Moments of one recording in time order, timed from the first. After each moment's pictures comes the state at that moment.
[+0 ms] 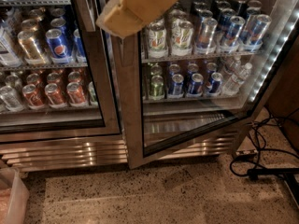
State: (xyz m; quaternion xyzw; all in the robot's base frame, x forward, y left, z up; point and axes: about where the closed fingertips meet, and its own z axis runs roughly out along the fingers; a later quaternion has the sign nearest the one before) arm 0.407 0.031 1.154 -0.64 0.59 0.10 0.48
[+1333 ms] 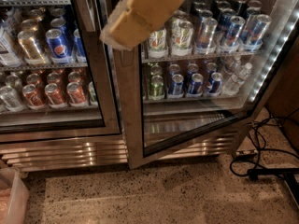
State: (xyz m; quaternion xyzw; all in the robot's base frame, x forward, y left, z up) arm 0.407 0.031 1.154 -0.64 0.59 0.10 0.48
